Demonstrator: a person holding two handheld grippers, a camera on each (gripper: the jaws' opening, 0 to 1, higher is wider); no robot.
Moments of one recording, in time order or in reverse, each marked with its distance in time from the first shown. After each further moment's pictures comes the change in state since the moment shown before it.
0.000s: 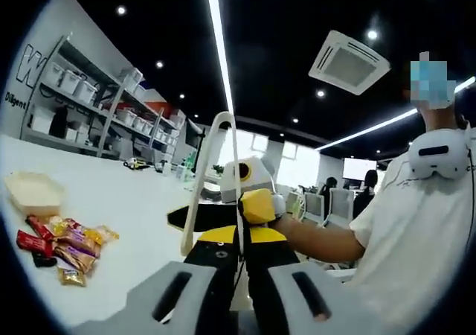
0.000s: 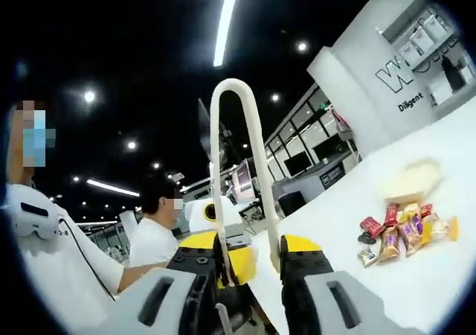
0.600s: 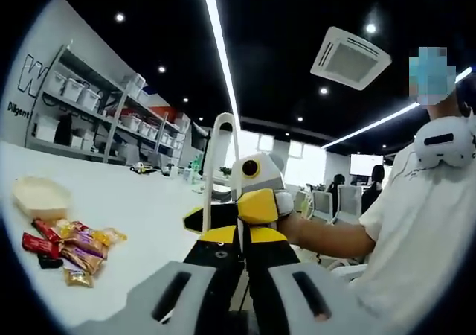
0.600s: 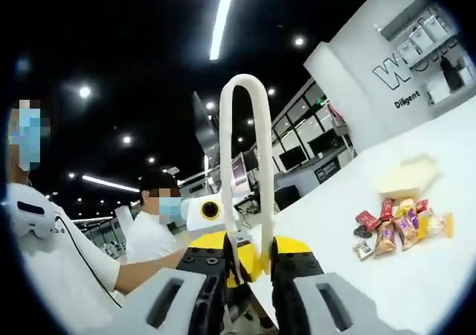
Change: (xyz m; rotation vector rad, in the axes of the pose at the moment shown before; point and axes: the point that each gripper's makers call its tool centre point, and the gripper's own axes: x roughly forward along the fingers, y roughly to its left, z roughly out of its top) left arm 0.000 0.008 -0.008 0.034 -0.001 0.052; right arm -0.004 -0.005 -0.008 -0.028 0.042 -0.057
